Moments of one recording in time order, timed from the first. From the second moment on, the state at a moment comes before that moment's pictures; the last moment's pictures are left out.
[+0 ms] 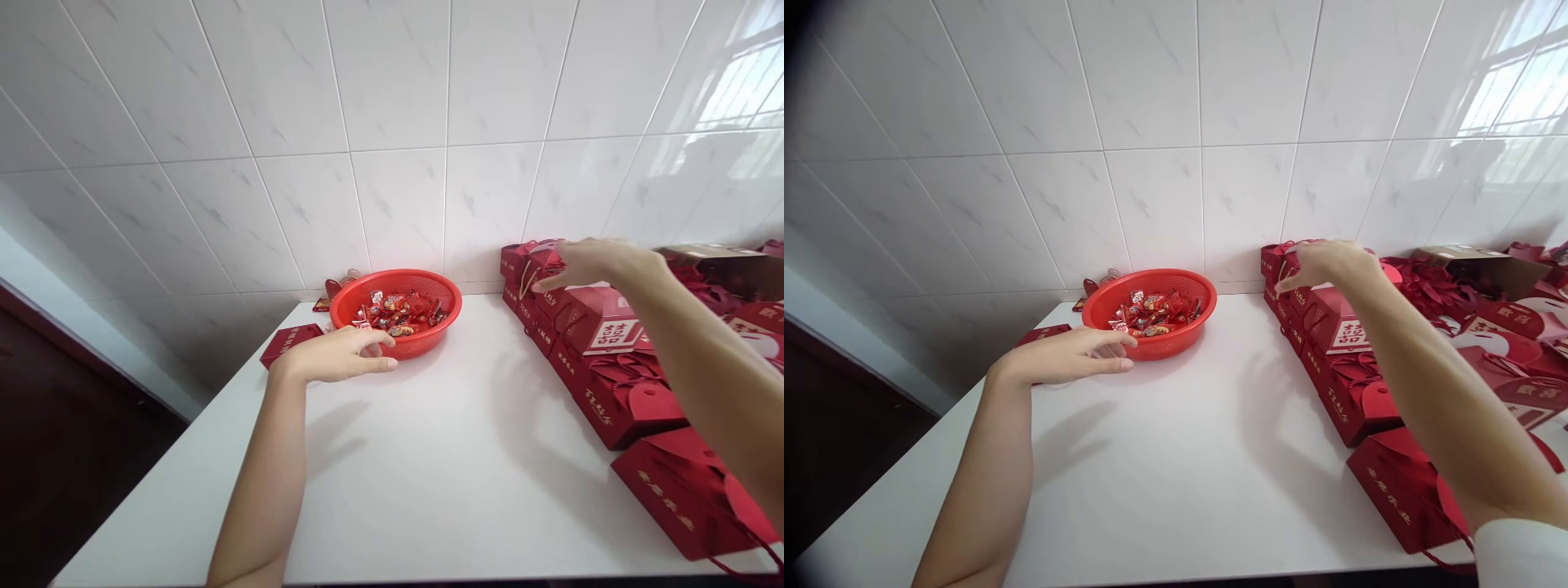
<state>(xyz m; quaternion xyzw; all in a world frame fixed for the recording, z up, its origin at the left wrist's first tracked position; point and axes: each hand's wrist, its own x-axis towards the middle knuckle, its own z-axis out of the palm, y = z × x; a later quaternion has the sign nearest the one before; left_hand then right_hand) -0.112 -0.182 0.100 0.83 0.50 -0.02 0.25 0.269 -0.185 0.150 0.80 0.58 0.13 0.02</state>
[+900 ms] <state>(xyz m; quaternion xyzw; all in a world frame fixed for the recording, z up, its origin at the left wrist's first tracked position) -0.119 -0.124 0.067 0.80 0.54 0.00 0.27 0.086 -0.136 0.020 0.61 0.79 -0.08 0.05</state>
